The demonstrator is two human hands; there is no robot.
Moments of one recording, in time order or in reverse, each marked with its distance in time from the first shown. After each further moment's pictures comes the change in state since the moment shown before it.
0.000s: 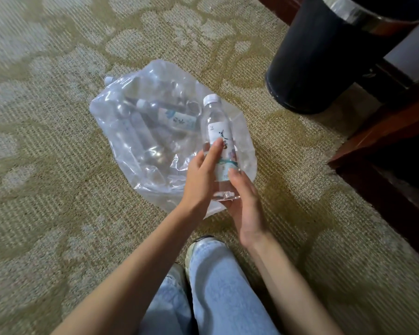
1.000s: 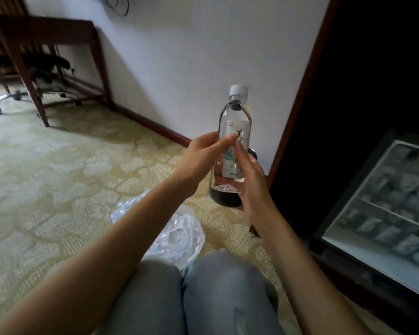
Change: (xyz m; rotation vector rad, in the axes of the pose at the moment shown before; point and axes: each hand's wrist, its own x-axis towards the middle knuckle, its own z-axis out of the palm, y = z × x) left_hand -0.266 0.257 0.148 0.391 -0.502 0.611; right_hand -0.247 -0.295 0.042 -0.046 -0.044 -0.615
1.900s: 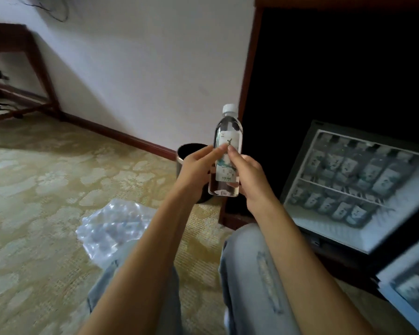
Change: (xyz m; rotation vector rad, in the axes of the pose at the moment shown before) left_hand -0.007 0.006 0.074 -0.334 -0.096 -0.162; right_hand -0.042 -0.067 -0.047 -0.260 0.329 0.092
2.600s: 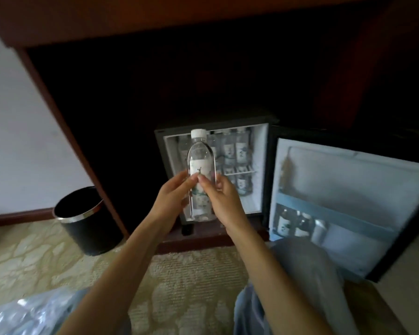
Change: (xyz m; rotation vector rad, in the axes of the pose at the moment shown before) left_hand 0.014 -0.086 0.248 0.189 -0.502 -0.125; right_hand -0.064 0.005 -0.259 -0.123 0.489 -0.121
